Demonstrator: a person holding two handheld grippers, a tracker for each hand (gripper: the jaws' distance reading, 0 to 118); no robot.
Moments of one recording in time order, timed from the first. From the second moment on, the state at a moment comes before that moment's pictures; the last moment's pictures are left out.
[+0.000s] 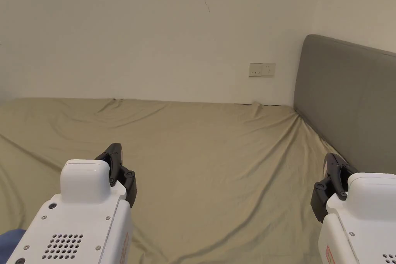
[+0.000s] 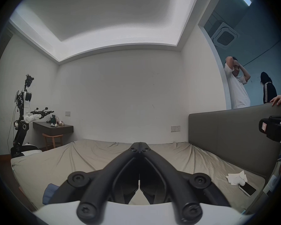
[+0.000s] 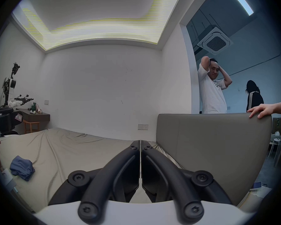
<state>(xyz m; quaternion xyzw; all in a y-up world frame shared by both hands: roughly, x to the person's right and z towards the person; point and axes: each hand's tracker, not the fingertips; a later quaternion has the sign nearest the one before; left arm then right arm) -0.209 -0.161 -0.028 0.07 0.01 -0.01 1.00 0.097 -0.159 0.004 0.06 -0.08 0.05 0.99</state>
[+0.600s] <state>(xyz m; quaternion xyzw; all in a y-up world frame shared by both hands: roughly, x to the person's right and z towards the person) -0.209 -0.164 -0.026 0.06 0.00 -0.02 1.00 0.098 -0.160 0.001 0.06 -0.08 0.03 0.99</state>
